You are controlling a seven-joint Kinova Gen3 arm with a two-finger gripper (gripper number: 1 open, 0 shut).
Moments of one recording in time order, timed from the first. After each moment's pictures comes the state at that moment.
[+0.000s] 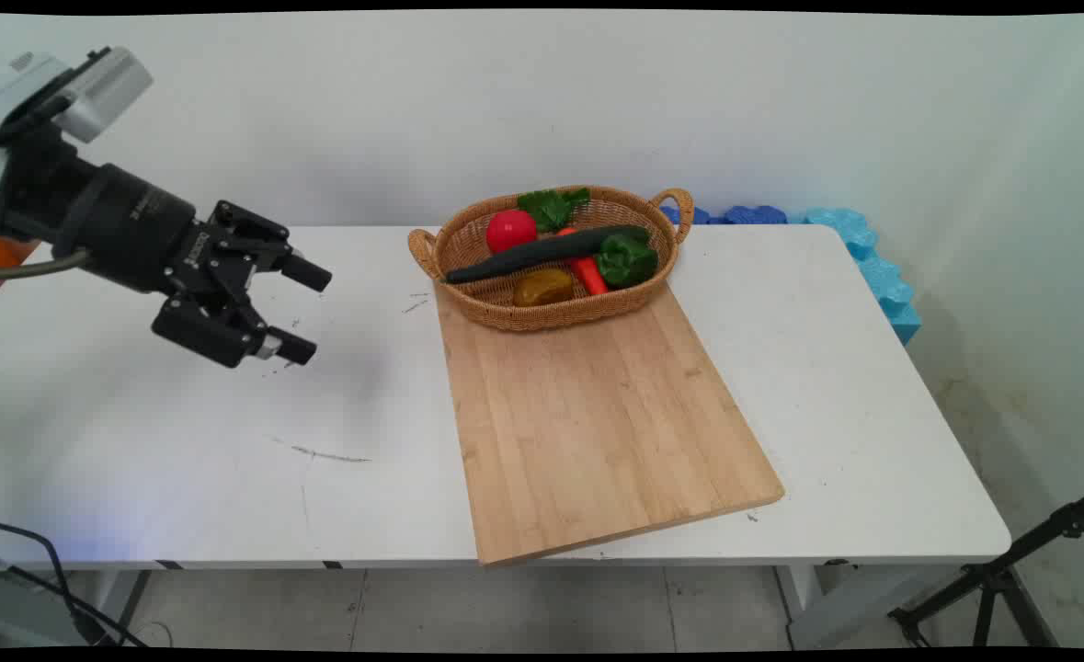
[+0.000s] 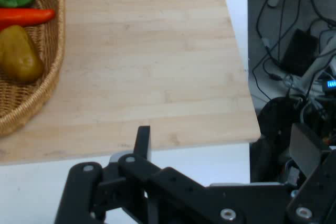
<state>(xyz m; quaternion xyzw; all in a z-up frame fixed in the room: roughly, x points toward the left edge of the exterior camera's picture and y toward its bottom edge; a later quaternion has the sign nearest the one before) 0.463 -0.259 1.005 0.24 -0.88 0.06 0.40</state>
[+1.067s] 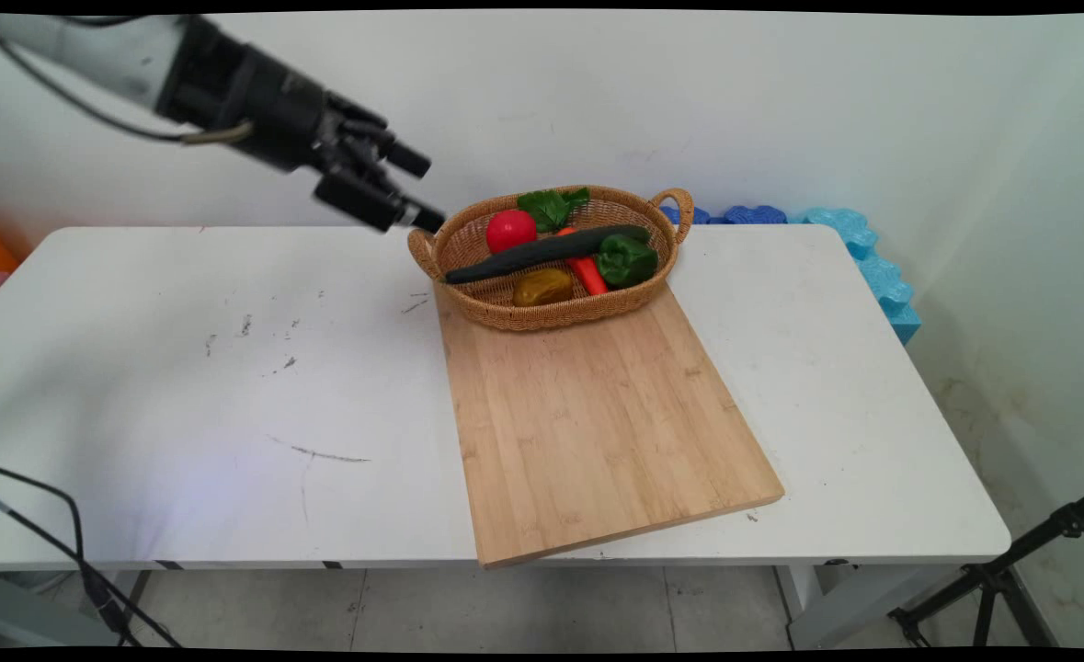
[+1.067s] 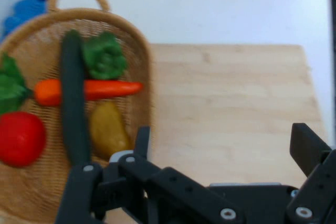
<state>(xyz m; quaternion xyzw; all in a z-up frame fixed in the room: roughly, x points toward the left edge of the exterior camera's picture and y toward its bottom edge) 0.400 -0.358 1.050 0.29 -0.86 0.12 0.40</state>
